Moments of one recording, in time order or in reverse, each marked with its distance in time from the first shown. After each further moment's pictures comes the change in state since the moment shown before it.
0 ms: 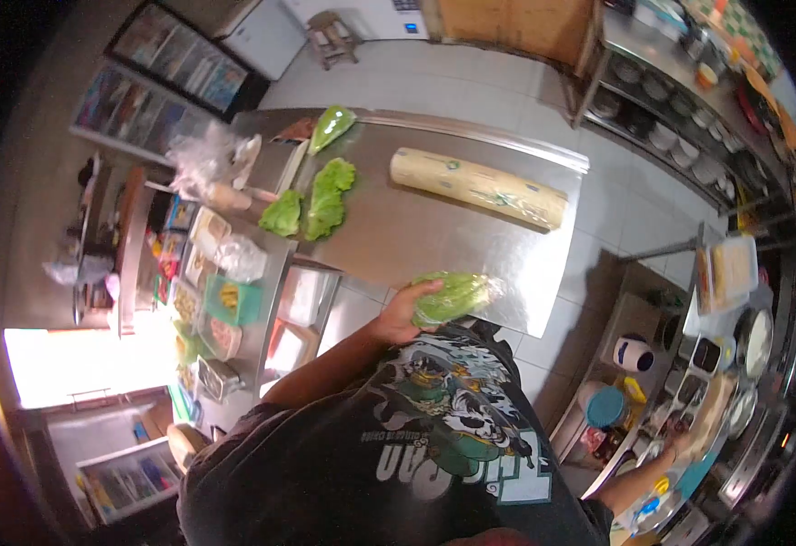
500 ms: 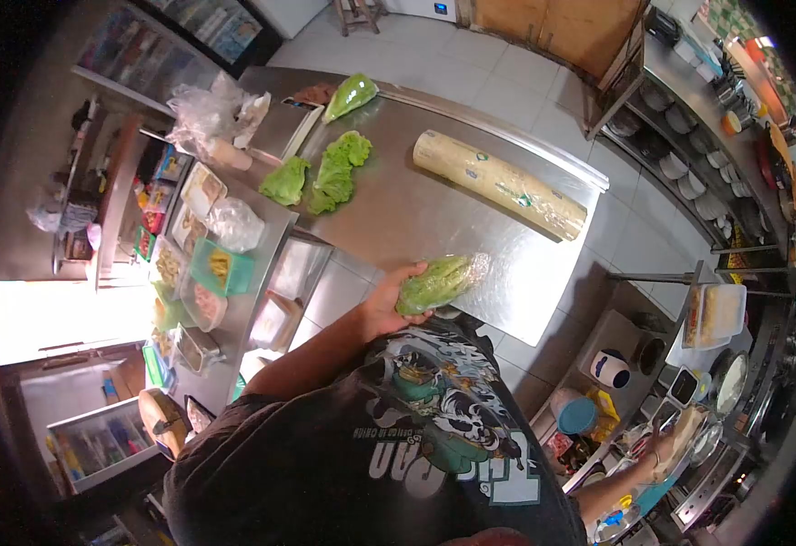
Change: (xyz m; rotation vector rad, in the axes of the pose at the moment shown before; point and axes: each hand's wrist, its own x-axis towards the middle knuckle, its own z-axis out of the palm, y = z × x) left_hand -0.021 0.027 -0.031 -0.302 0.126 -0.063; right_hand -0.031 -0.200 -0.084 -0.184 0.104 0.148
